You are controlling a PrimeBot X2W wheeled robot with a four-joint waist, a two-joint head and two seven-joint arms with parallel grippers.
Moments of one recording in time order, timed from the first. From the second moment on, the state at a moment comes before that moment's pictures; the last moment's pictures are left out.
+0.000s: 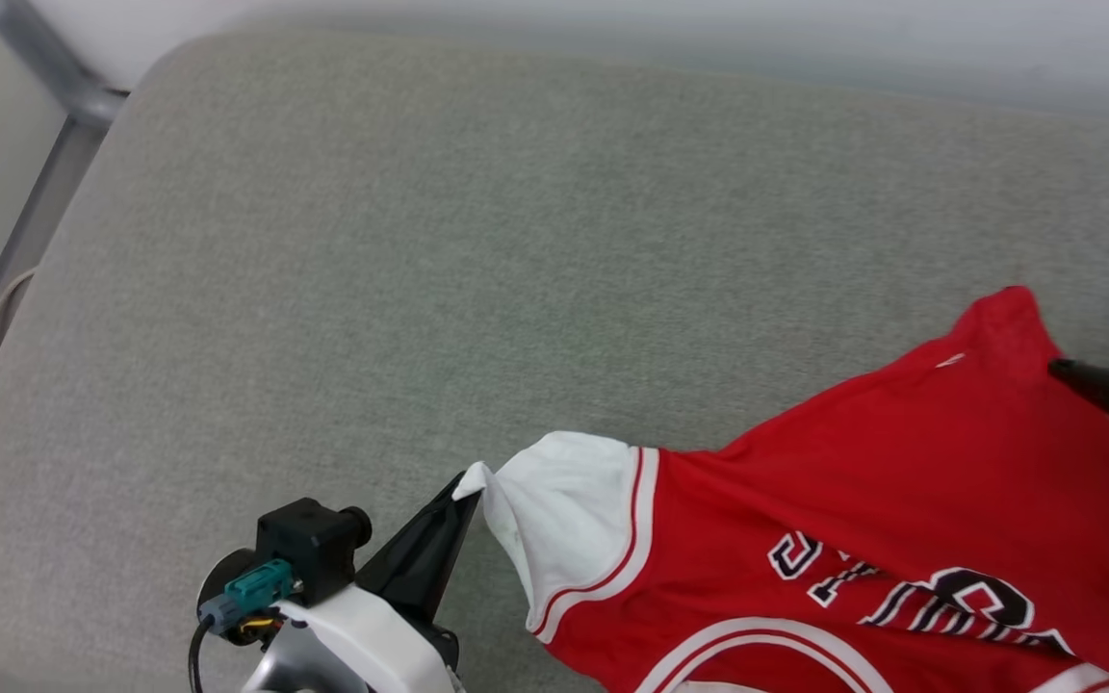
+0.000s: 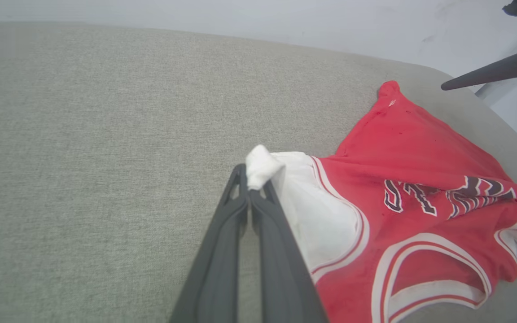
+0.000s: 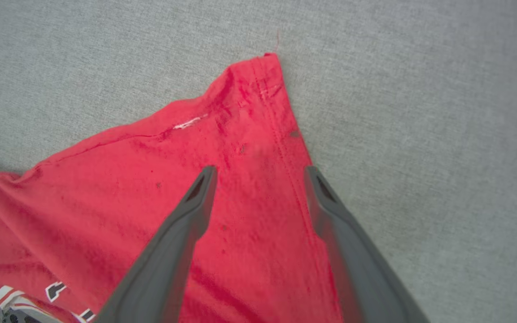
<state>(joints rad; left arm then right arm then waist) -0.11 0.49 -0.58 -0.23 -0.65 0.14 0.02 -0.50 -0.44 -0.06 0.14 0.49 0.13 1.14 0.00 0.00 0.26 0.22</state>
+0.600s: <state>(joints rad) -0.17 0.45 -0.61 -0.21 -0.63 0.12 0.02 -0.64 -0.47 -0.03 0.39 0.39 0.13 1.06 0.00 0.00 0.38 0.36</state>
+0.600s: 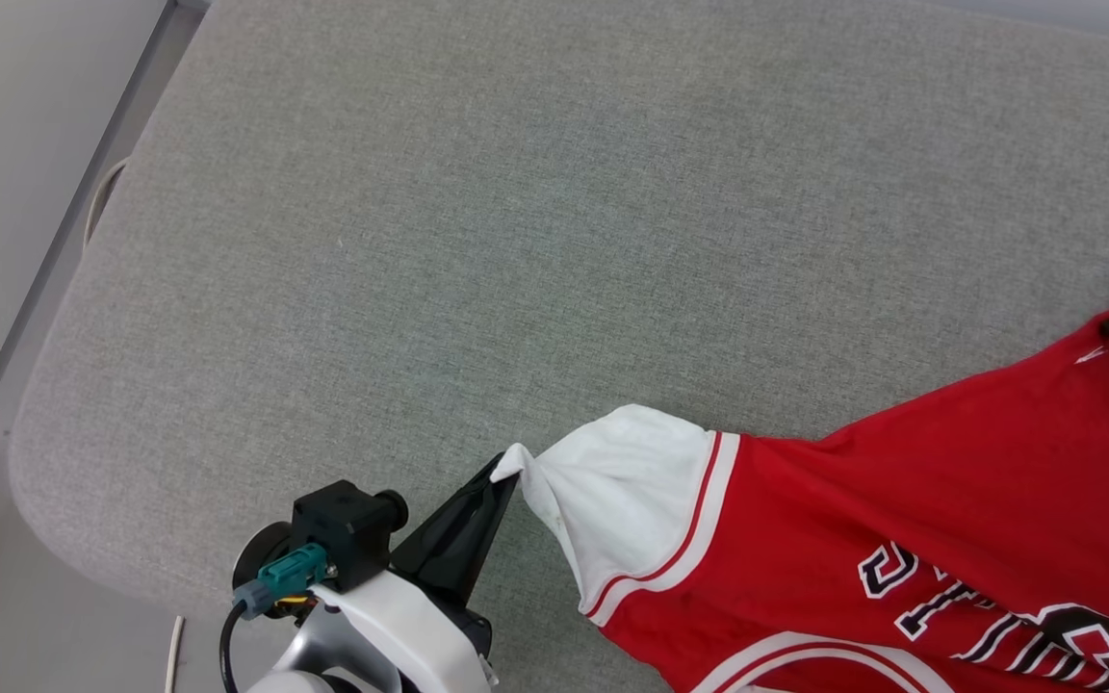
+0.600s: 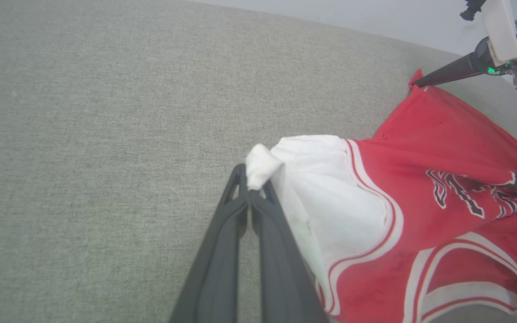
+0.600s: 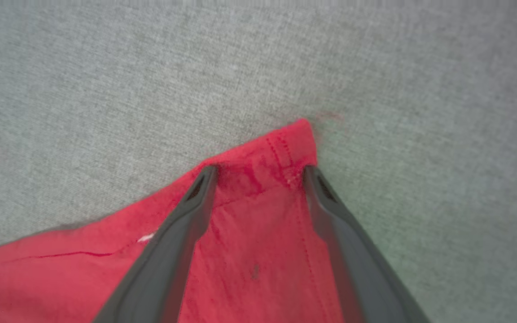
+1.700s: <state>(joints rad) -0.17 0.52 -0.56 -0.22 -0.65 0.15 0.01 -0.69 -0.49 0.11 0.54 0.55 0.13 0.61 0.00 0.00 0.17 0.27</state>
